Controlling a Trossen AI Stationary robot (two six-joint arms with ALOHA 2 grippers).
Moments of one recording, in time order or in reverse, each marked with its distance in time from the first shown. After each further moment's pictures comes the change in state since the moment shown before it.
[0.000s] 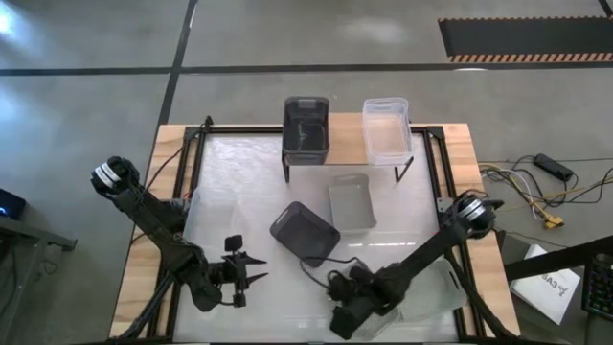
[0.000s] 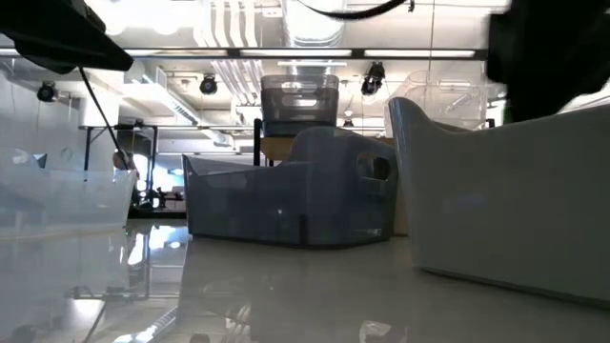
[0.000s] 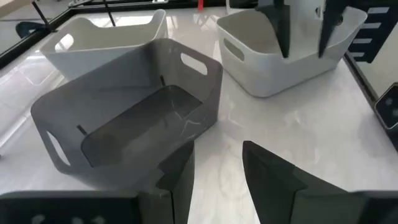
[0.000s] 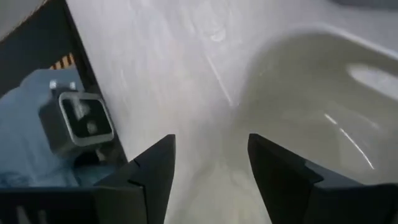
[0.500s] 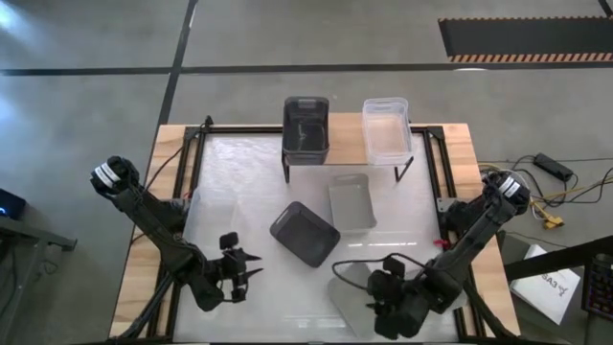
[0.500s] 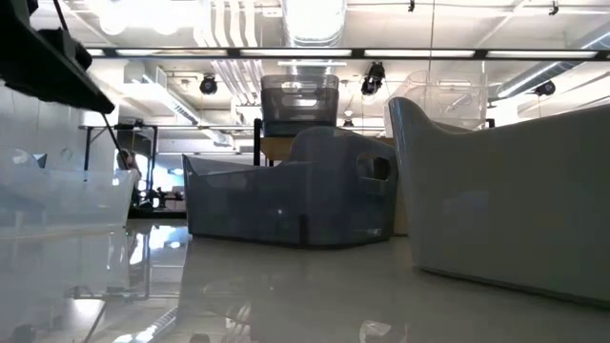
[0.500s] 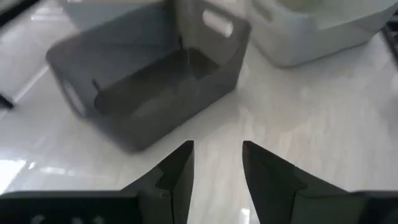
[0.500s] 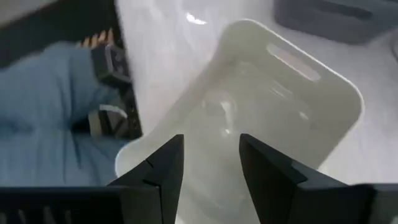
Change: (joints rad) left arm -0.001 0.000 0.004 -0.195 0.031 -0.216; right arm 0.153 -0.310 -0.096 -0.215 0.161 -0.040
